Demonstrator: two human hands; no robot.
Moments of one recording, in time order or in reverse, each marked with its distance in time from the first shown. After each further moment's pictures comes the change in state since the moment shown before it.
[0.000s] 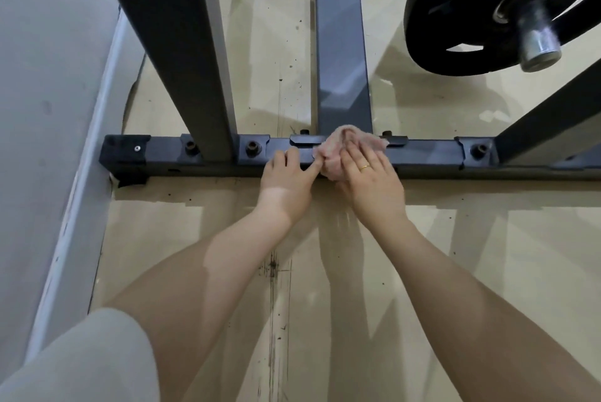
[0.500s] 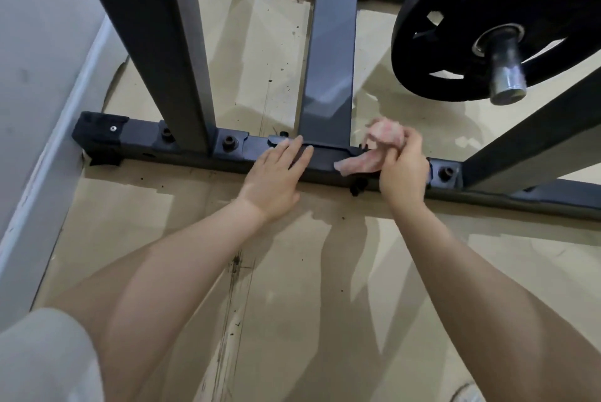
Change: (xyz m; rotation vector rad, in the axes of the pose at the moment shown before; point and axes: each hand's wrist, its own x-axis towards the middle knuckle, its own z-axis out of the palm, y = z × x) left_hand 0.003 0.016 -0.008 -0.198 0.105 0.075; right_hand 0.018 0.061 -0.045 0.628 0.336 0.521
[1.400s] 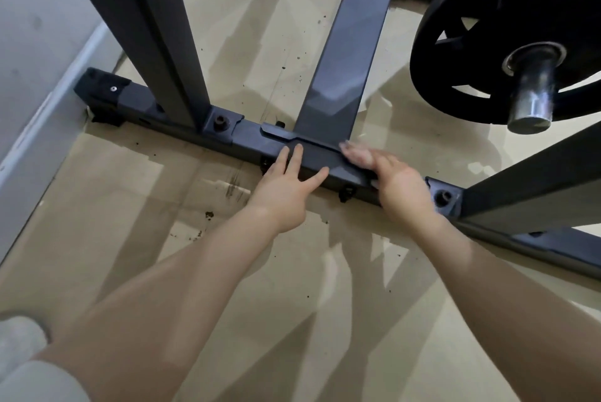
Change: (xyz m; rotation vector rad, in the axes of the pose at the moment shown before) left_hand 0.012 0.059 0.011 -0.148 -0.240 -0.258; right_hand 0.052 0.045 -0.015 -0.447 -0.664 -0.618
